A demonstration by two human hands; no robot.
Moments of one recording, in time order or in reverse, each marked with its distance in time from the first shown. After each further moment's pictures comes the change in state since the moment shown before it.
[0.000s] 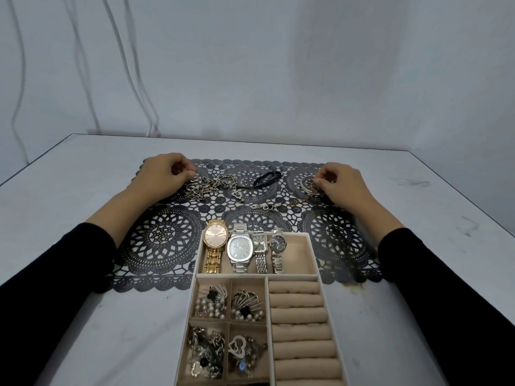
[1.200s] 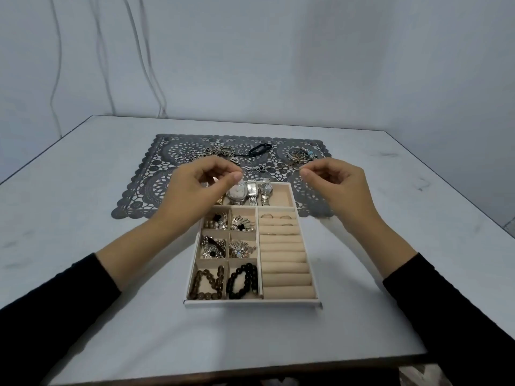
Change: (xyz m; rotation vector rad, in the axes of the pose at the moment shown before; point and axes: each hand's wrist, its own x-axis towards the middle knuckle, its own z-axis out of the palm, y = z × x) left_hand -0.175 0.110 -0.012 -0.595 0.044 0.214; right_hand -0.169 -0.058 -0.045 0.673 0.088 -0.118
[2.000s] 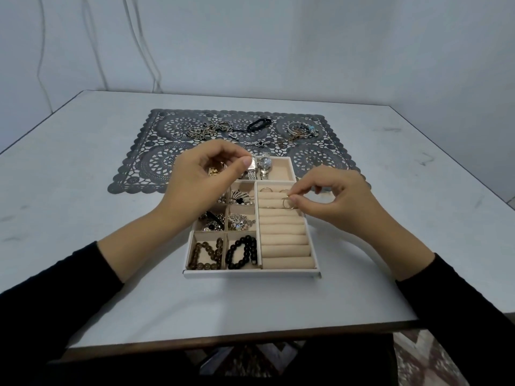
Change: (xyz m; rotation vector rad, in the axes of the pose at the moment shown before) left_hand -0.024 0.012 0.017 -0.032 0.010 0.032; right_hand -0.045 -0.001 -0.009 -0.301 -0.356 -0.276
